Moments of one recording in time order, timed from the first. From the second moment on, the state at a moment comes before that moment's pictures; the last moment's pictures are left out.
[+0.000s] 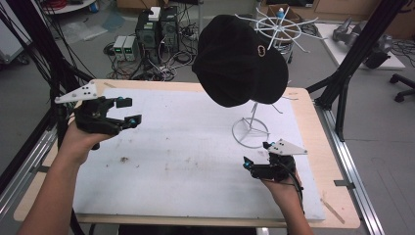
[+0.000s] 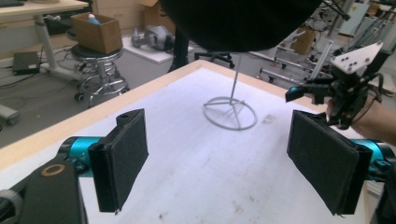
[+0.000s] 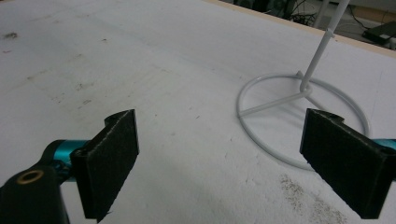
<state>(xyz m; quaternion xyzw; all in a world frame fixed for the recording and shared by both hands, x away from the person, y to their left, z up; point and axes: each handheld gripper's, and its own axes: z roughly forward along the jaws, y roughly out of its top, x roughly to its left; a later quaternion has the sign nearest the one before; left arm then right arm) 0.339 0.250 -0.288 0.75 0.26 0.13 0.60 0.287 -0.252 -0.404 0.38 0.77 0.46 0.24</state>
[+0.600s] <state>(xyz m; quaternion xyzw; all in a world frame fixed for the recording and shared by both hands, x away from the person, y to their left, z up) 0.329 0.284 -0.342 0.74 0.32 0.16 0.57 0.290 -0.257 -0.406 0.39 0.77 0.46 0.23</state>
